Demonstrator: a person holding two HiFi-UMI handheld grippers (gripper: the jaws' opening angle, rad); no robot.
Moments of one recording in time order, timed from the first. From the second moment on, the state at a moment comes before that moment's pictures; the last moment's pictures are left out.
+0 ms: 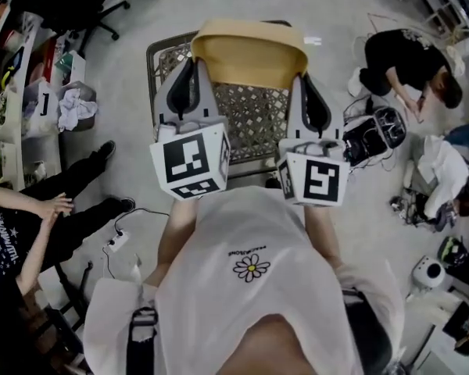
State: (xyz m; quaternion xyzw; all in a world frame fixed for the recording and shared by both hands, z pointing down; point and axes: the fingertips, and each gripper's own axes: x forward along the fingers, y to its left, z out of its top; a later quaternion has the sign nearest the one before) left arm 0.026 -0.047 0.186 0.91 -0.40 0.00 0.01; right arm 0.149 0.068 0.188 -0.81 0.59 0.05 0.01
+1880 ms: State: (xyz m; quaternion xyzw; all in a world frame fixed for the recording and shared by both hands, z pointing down) left arm -0.100 -0.095 0.588 0.77 -0.24 0.55 0.20; right arm 0.010 0.031 0.591 -0.61 0.47 -0.63 -0.07
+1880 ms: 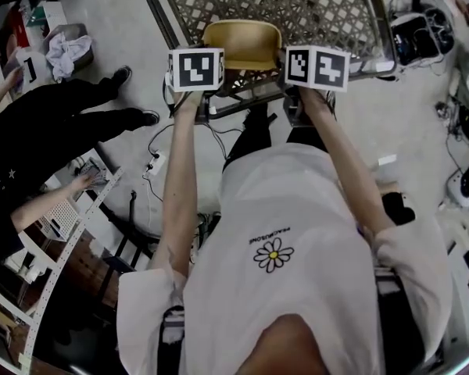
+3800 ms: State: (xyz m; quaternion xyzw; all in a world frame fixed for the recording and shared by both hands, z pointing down) left arm -0.046 -0.049 0.155 0.88 -0.47 -0.06 -0.02; right arm 0.098 0.020 0.185 -0.74 0.67 0.05 0.00
